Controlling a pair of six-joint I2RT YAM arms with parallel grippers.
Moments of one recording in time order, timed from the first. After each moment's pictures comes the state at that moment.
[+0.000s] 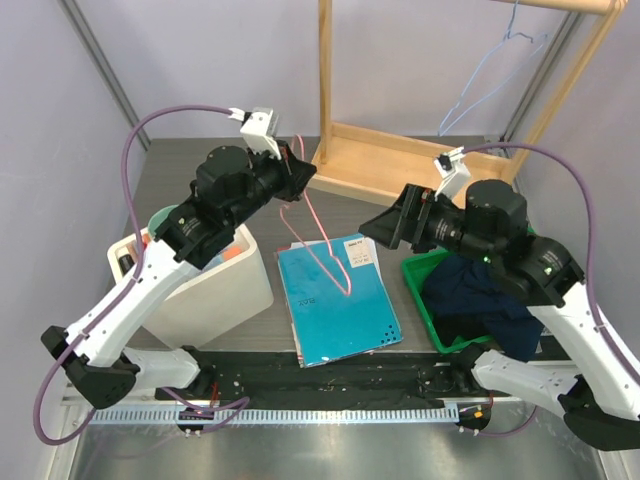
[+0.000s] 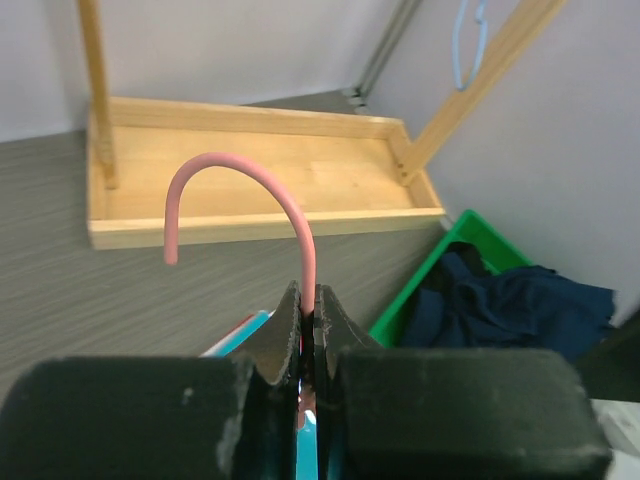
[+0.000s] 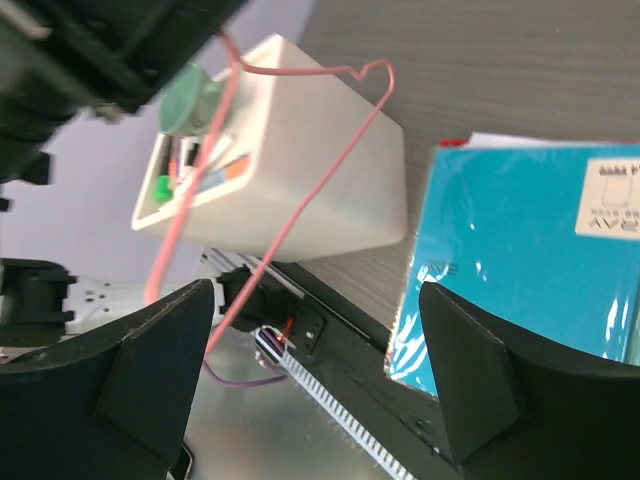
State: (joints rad) left arm -0.73 1.24 1.47 -0.32 -0.06 -0.38; right arm 0.68 0.95 1.37 -0.75 -0.16 0.73
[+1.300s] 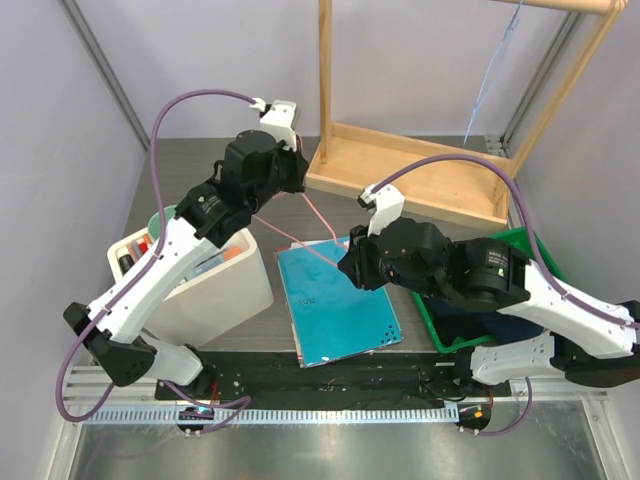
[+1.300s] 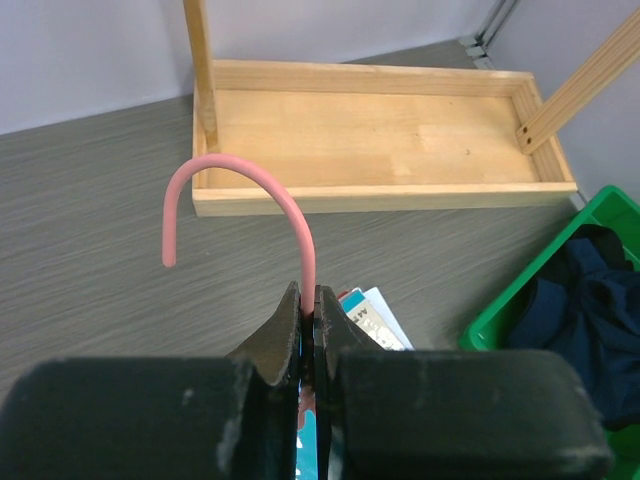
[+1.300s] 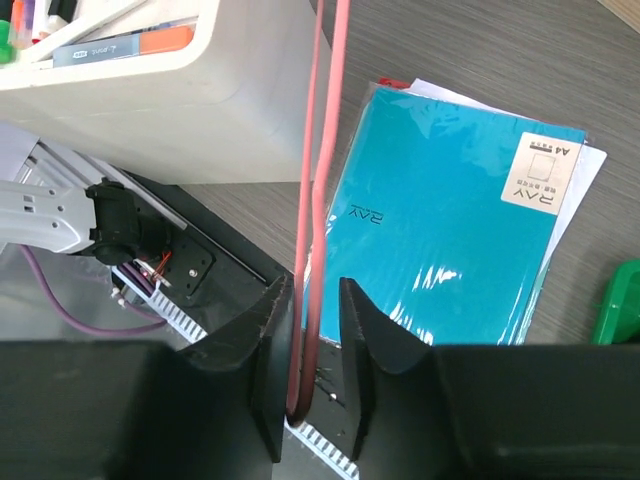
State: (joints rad) left arm -0.73 1.39 1.62 -0.52 -0.25 -0.23; right arm 1.27 1.19 1.61 -1.00 0.43 0.59
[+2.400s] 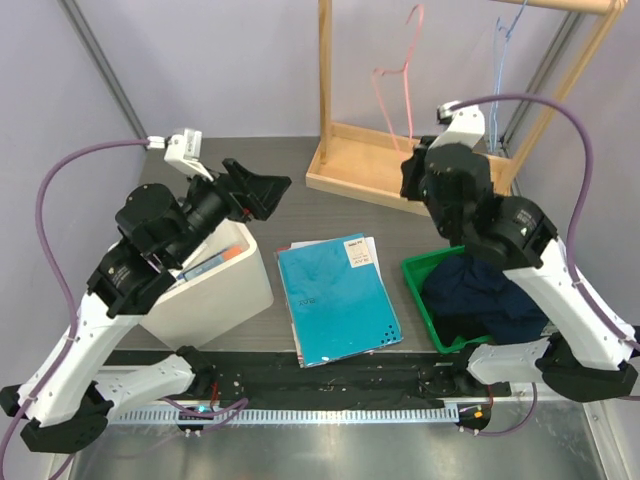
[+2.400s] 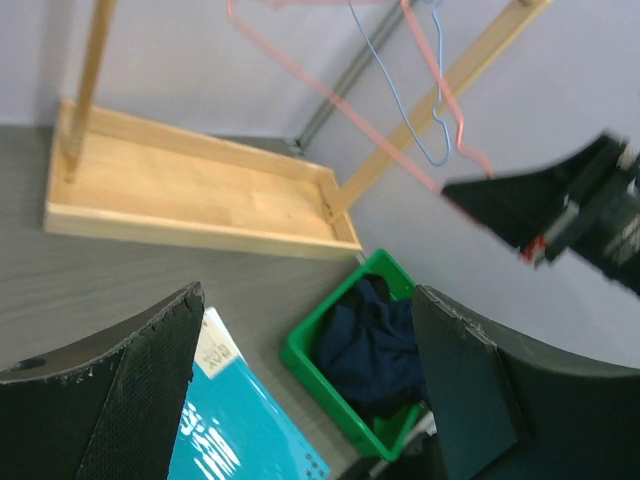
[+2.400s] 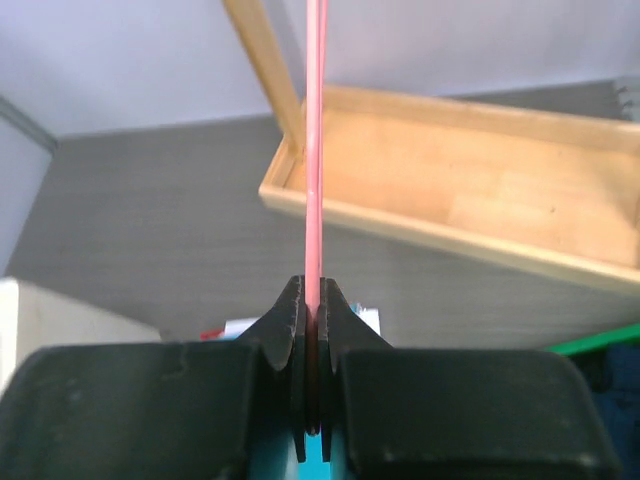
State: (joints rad) left arm -0.72 0.96 1.42 -0.42 -0.13 -0.55; right arm 0.88 1.23 1.75 -0.87 0.73 0.46
